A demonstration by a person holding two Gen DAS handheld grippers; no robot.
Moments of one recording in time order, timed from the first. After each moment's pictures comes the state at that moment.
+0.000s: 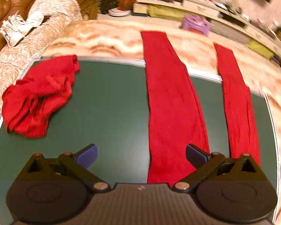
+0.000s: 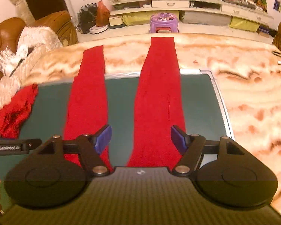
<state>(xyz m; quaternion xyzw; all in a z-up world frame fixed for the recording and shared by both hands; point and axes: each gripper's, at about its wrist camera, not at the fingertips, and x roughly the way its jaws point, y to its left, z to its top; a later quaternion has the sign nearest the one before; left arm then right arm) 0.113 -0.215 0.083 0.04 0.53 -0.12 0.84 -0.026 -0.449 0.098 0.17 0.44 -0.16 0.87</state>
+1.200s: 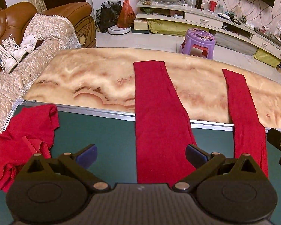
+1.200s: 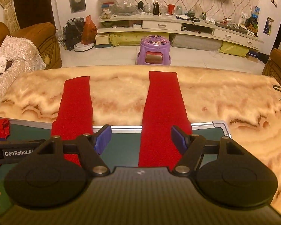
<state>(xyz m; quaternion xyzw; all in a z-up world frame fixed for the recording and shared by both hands) 0.206 -0.292 0.063 0.08 0.49 -0.12 0.86 0.117 -0.453 0.076 0.10 0.39 -0.23 0.88</state>
